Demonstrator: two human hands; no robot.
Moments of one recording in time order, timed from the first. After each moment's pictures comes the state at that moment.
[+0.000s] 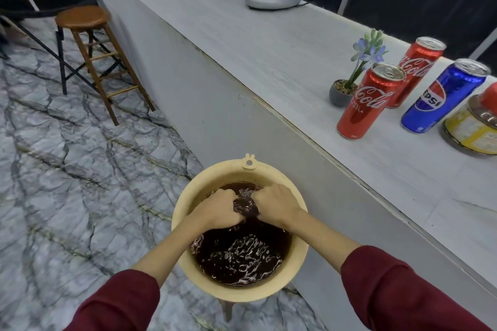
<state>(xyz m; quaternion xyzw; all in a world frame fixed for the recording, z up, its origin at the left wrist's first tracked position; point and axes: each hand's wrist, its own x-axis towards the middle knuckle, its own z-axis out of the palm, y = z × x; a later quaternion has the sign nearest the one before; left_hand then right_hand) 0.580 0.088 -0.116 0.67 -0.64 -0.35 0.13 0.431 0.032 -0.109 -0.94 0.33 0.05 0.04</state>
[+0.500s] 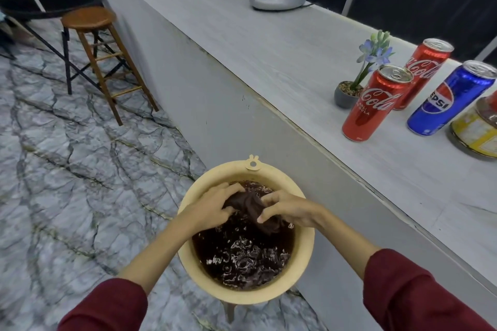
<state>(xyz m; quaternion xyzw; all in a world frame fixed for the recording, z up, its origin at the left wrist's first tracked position) 0.606 0.092 -0.118 0.63 -0.70 -0.31 0.14 0.411 0.017 -0.113 -0.61 0.39 0.05 0.69</state>
